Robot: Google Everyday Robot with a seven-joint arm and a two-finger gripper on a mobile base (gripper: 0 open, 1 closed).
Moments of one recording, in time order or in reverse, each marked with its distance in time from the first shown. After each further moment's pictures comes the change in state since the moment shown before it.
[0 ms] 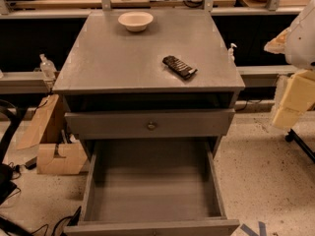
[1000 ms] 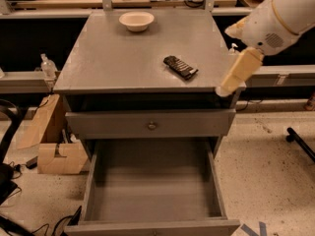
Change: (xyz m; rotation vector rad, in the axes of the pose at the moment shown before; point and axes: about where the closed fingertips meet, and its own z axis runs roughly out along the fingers) arm -0.072 -0.086 0.057 0.010 -0.339 0.017
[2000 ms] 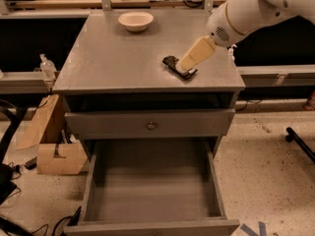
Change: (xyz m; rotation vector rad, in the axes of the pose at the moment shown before) arm -0.046 -0.078 0.066 0.204 -0.098 0.230
